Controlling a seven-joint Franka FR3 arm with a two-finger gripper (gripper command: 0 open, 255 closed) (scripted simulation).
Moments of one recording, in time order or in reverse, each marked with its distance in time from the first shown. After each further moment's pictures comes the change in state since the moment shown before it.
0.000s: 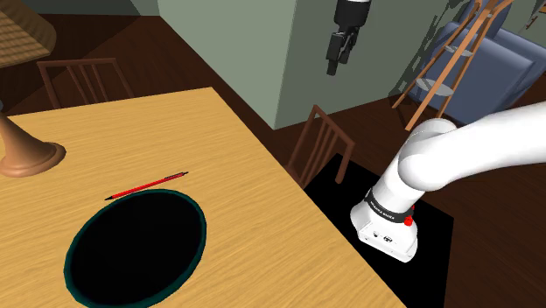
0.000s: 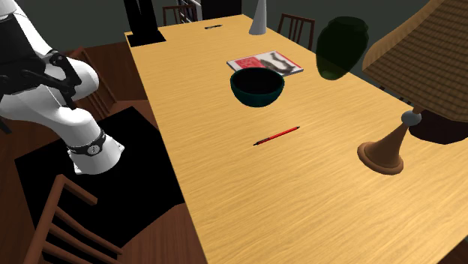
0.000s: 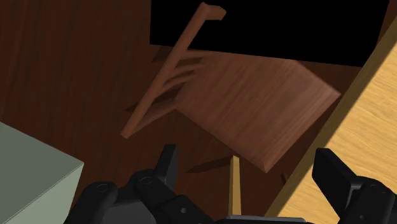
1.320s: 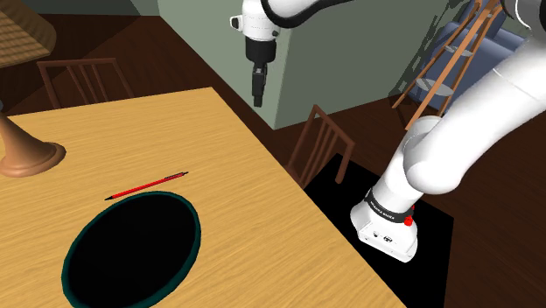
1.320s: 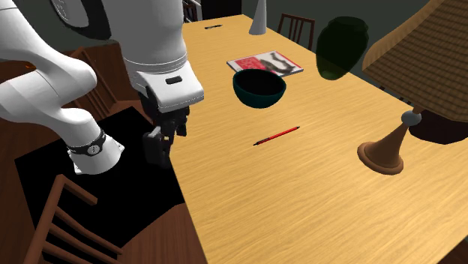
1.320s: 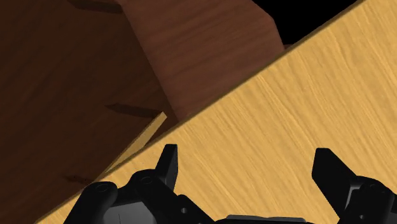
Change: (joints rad) arm 0.195 0.505 0.113 0.155 0.067 0.345 -0.213
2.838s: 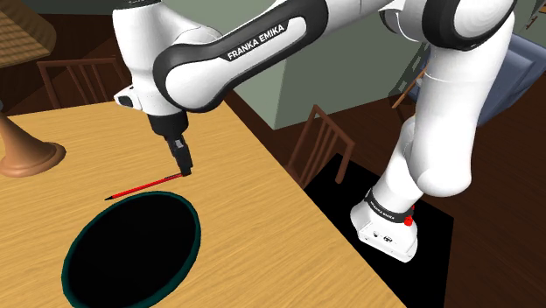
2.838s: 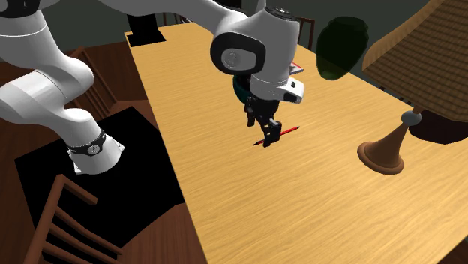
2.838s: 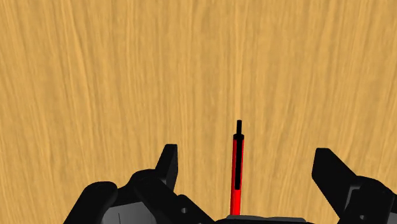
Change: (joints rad) arm 0.211 0.549 0.190 0.355 -0.071 0.180 -0.193
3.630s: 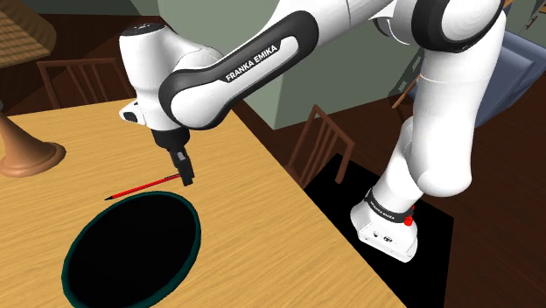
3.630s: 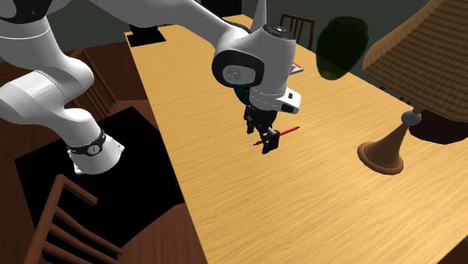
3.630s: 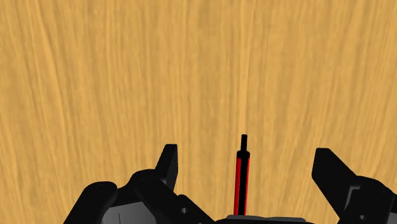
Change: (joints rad) arm 0.006 0.041 -0.004 -0.034 -0.016 0.073 0.008
